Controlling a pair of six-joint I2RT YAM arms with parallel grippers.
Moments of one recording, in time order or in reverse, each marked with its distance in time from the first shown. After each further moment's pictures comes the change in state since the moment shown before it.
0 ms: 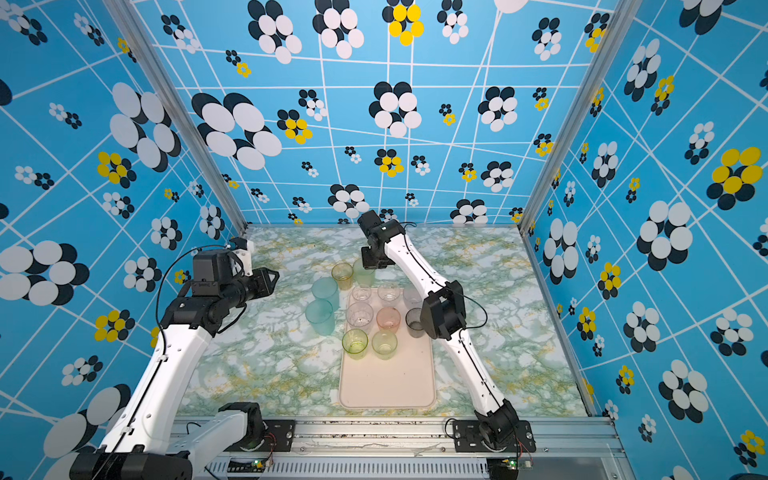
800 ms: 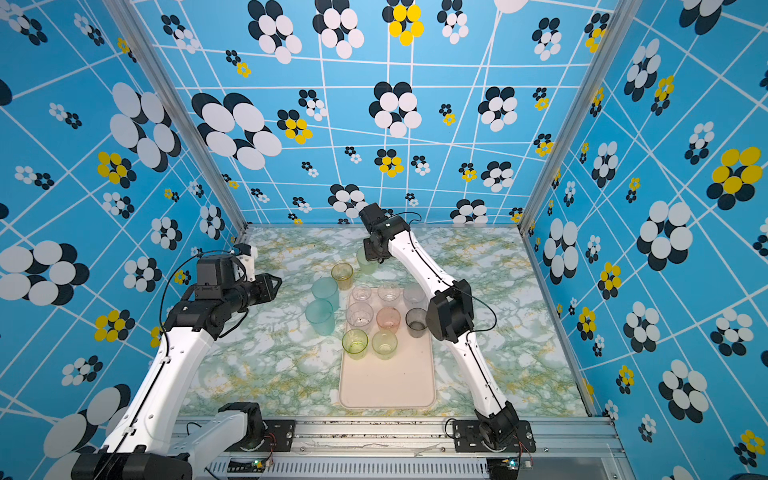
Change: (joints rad) left arm 0.002 -0.020 -0.056 -0.003 0.026 0.008; right arm 0.000 -0.151 -0.119 0.117 0.140 -0.058
